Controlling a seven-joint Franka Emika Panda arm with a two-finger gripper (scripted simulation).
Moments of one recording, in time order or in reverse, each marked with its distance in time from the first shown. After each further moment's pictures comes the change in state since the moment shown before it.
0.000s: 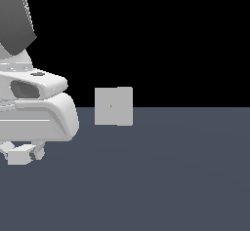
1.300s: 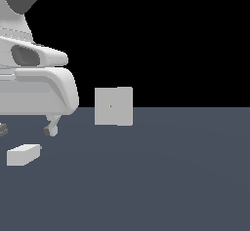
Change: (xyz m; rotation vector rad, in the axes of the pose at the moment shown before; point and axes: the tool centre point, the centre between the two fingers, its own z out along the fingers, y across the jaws) arm 0.016 0.000 -0.040 0.002 -0.001 -0.002
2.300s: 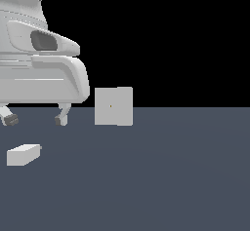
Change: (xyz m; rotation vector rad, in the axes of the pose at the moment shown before) arm 0.009 0.018 -0.017 0.004 -0.040 0.002
